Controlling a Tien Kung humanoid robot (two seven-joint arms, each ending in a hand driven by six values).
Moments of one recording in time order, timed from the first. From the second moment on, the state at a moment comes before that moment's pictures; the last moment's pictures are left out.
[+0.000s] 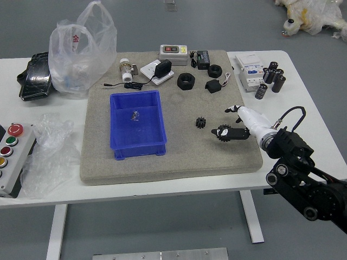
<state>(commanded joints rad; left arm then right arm) -0.14 0.19 -0.95 -0.36 1.08 0.03 0.36 0.42 -0.32 0.87 1.27 -1.89 -0.06 -0.40</state>
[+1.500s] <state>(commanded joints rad) -0.14 0.19 -0.95 -0.36 1.08 0.02 0.35 0.59 -0.27 0.73 1.27 -1.92 -0.20 -0.35</state>
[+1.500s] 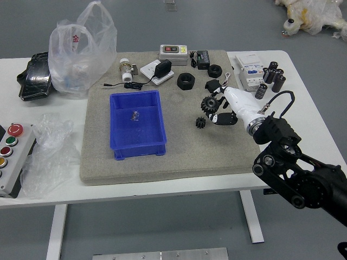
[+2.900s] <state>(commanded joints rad) -0.14 0.19 -0.97 -0.36 1.10 0.02 0.37 0.79 -0.17 0.48 1.14 -1.77 -0.20 -0.30</state>
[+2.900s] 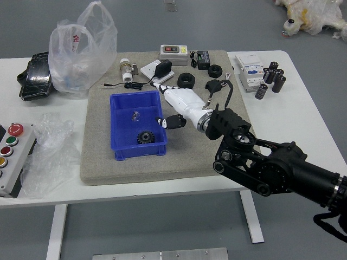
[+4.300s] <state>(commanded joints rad) -0.14 0.19 -0.95 -0.36 1.09 0.02 0.35 0.71 -0.21 0.46 1.01 -1.76 -0.21 -0.31</state>
